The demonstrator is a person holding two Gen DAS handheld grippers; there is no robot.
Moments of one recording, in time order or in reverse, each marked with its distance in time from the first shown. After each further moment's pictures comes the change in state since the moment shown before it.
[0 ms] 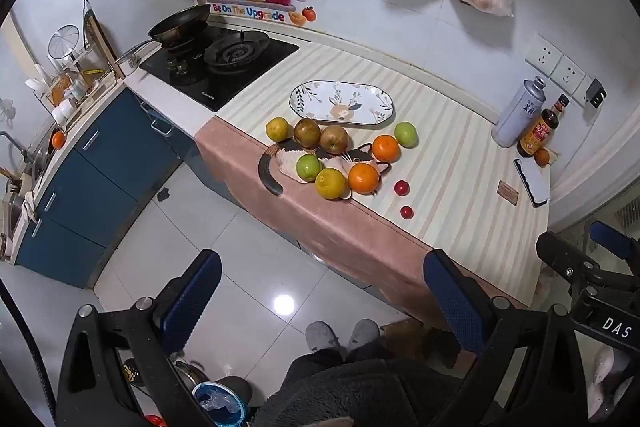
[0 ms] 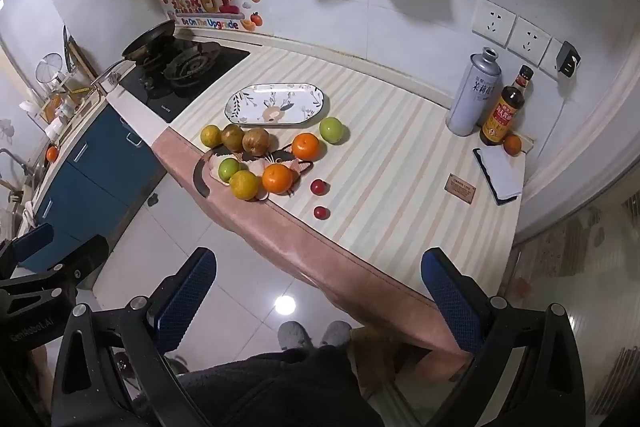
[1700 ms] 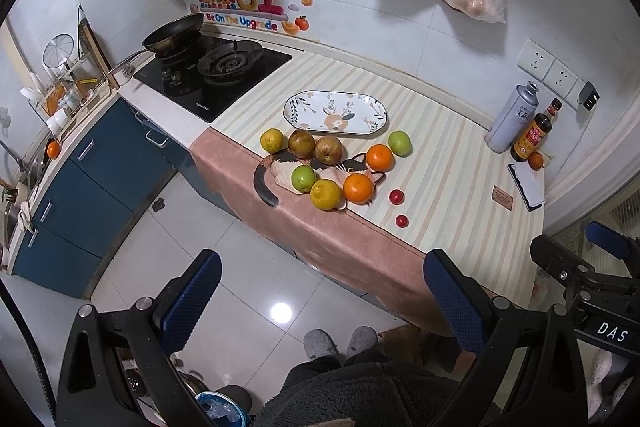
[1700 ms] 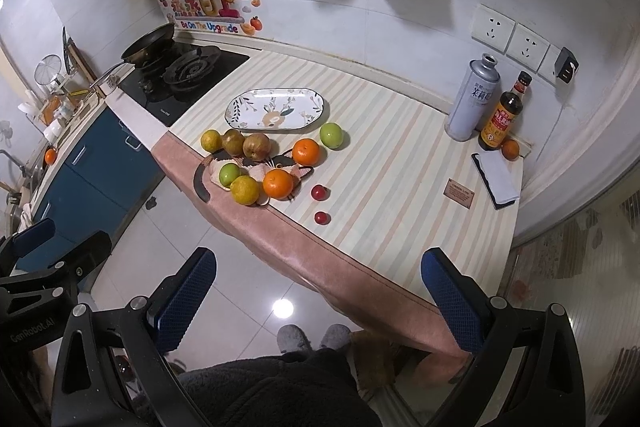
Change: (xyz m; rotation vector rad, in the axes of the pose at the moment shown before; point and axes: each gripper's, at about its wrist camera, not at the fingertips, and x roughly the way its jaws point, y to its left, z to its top) left arm -0.007 -0.010 0.016 0.013 -0.017 -0.011; right arm -0.006 0.002 0.006 -0.005 -0.018 -0.007
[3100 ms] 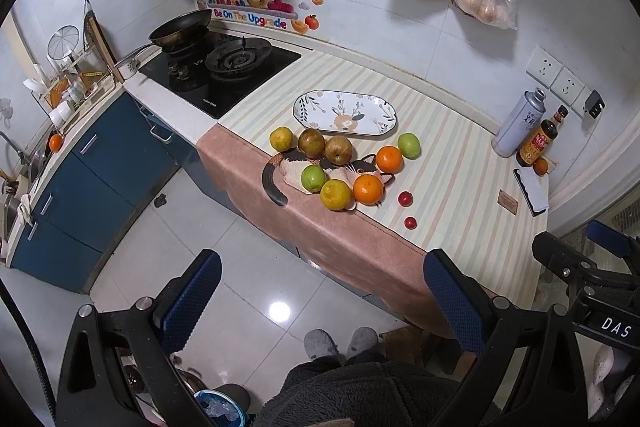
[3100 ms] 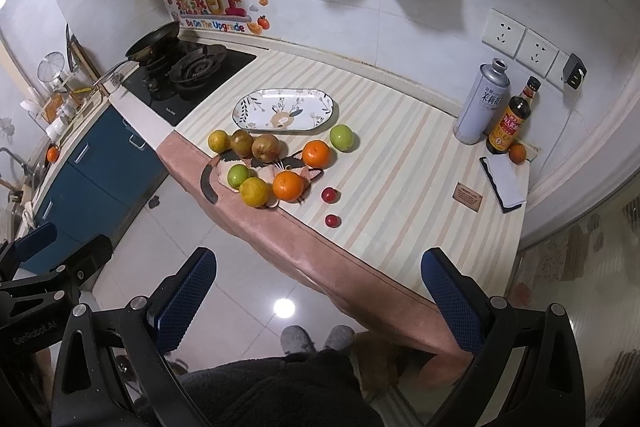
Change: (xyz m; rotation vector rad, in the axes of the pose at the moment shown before) left arm 0.006 0.021 -0.006 -0.016 -0.006 -0.003; right arm 0.006 0.021 0.003 -0.002 -0.012 0.005
